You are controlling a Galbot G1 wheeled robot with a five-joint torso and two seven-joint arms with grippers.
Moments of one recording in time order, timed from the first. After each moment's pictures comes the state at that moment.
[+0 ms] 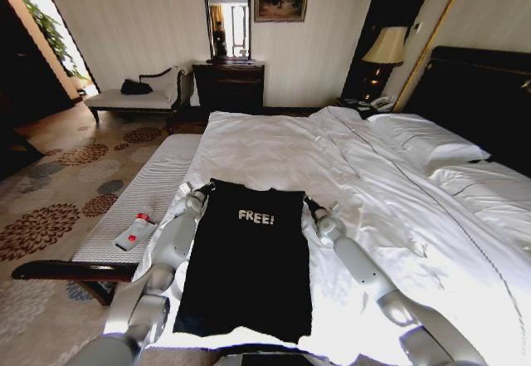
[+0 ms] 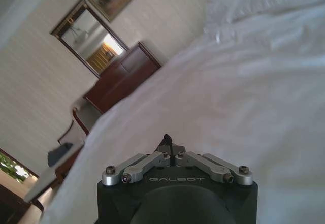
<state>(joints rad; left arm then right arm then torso) 0.39 -1.36 -0.37 -0.89 -0.86 0.26 0.02 -0.56 1.09 0.05 1.19 1.36 0.02 0.14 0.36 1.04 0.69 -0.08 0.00</state>
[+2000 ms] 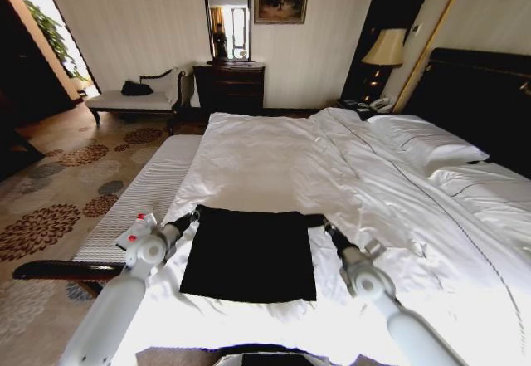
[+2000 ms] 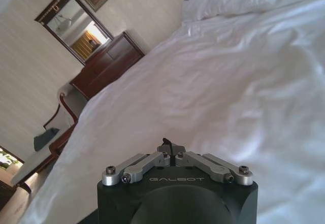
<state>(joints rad) 1.15 -1.02 -0.46 -1.88 -1.15 0.50 -0.23 -1.42 0.95 0.38 2.00 1.28 0.04 0.35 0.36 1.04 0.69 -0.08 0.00</state>
